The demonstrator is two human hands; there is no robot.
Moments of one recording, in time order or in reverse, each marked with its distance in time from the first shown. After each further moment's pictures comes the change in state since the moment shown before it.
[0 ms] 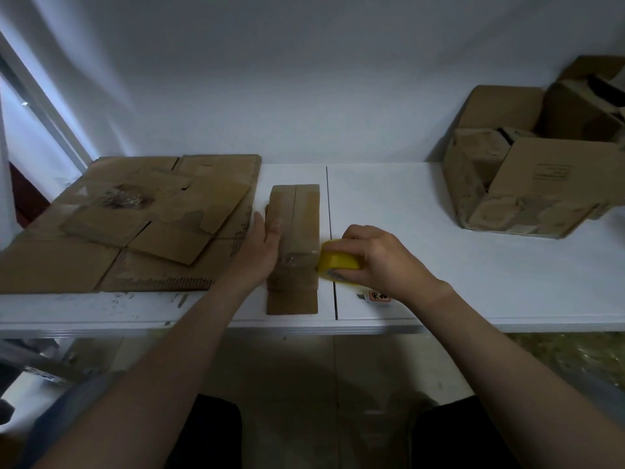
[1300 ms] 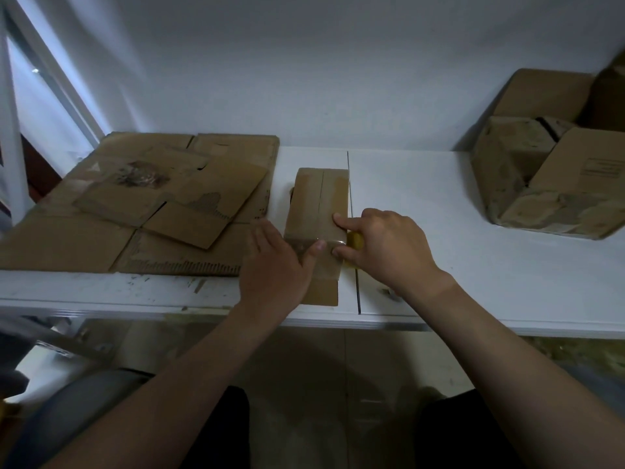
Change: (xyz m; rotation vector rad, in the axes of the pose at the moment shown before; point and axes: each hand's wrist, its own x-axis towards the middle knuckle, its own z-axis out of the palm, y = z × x) left_hand -0.039 -0.014 0.013 0.411 0.197 -0.023; right_hand 0.036 -0.044 0.006 -0.296 -0.010 0.259
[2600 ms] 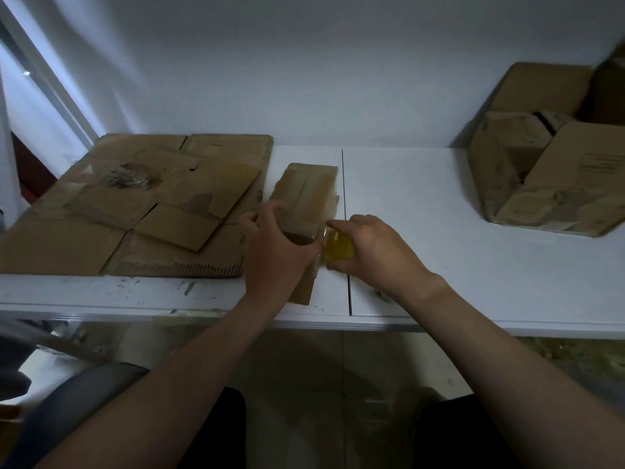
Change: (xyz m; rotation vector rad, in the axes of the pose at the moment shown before) left_hand 0.018 0.017 0.014 -0.362 0.295 0.090; right_hand -0.004 0.009 0.007 0.200 -0.124 -0.048
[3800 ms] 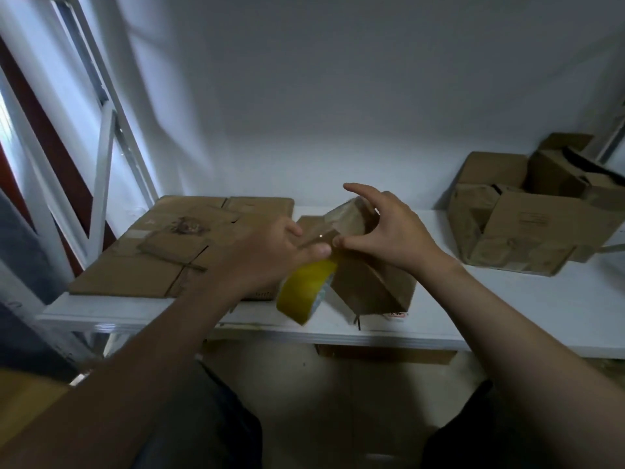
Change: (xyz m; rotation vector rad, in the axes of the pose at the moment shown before) left_hand -0.028 0.090 -0.179 0.144 -0.455 0.110; right_hand -0.025 -0.066 -0.123 0.308 0.282 0.048
